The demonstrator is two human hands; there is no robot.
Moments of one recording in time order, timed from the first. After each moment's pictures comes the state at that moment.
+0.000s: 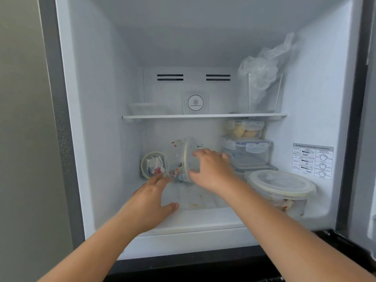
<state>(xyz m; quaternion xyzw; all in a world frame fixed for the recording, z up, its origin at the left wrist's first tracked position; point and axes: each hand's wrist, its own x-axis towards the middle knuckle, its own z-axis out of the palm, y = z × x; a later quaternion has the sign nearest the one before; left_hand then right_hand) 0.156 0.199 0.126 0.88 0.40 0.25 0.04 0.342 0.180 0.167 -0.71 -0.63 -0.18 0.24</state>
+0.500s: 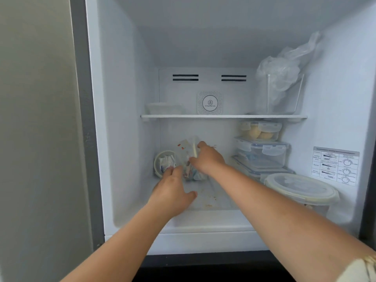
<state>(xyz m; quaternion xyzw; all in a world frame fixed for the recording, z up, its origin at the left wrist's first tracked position) 0.179 0.205 0.135 0.83 0.45 0.30 0.12 0.329 0.256 0.178 -0.74 -0.59 -0.03 0.32</state>
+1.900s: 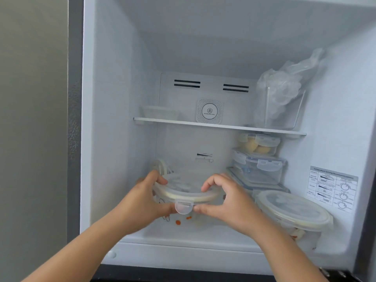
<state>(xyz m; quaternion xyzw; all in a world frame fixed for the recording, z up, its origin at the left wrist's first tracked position) 0.149 0.193 0.137 0.79 0.39 0.40 0.25 0.355 0.117 0.151 -0.56 -0.71 0.04 0.43</state>
